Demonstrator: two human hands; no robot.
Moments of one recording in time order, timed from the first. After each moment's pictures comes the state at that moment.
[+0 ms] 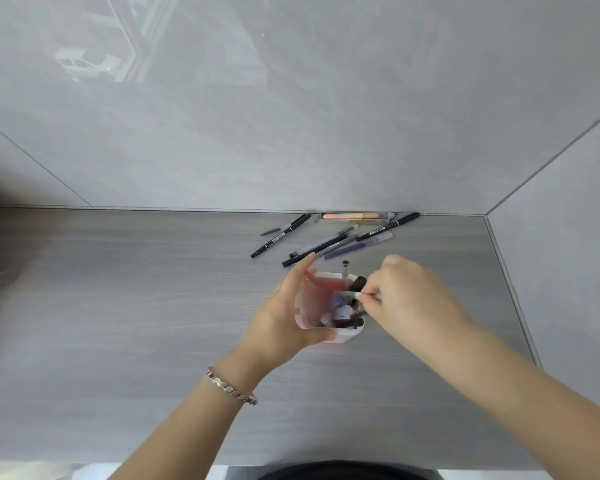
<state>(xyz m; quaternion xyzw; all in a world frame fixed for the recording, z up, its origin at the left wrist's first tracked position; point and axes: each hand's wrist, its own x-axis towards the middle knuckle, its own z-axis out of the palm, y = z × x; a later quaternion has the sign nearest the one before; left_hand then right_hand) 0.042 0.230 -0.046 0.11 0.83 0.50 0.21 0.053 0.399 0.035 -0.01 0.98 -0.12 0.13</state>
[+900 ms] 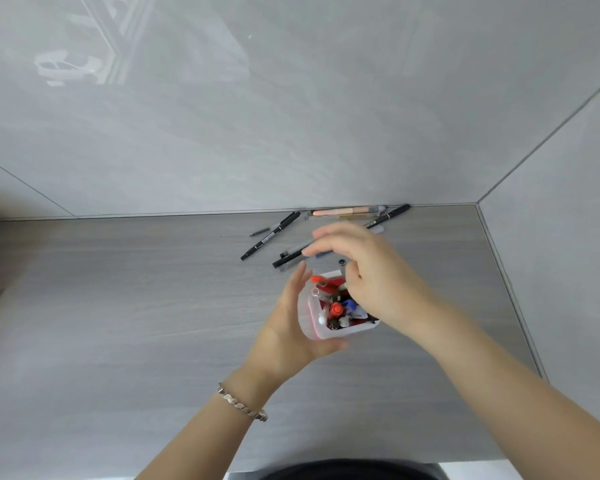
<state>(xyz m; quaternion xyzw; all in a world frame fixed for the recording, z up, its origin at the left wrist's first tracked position) 0.054 0.247 -0.065 0.11 0.83 0.51 0.20 0.028 0.393 0.029 -0.08 0.90 -0.42 0.05</state>
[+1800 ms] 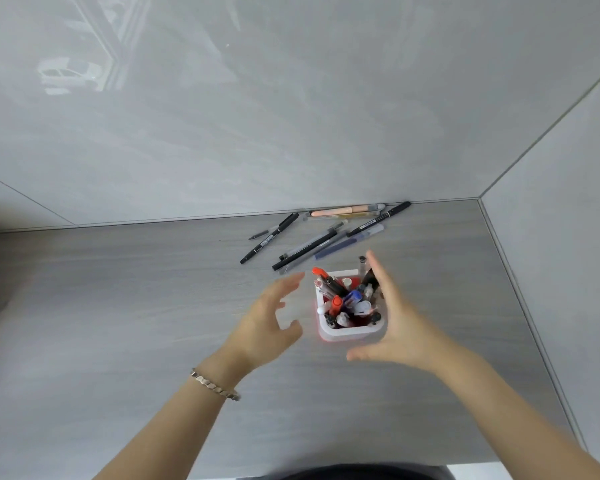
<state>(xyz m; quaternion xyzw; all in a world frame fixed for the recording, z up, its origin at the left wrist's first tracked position) 0.028 0.224 -0.070 0.14 0.84 0.47 0.23 0.073 0.436 -0.043 0.01 0.84 -0.50 0.19</state>
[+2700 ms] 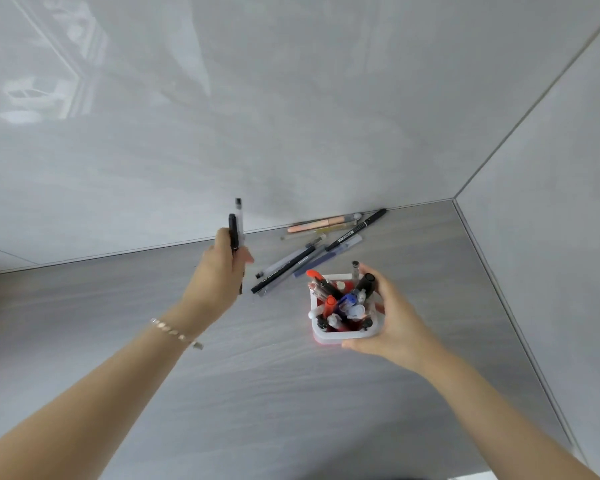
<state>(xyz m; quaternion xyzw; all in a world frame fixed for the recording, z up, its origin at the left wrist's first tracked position) -0.072 0.234 -0.047 0.09 0.92 0.36 0.11 0.061 0.458 -0.065 0.10 0.78 -0.60 0.13</state>
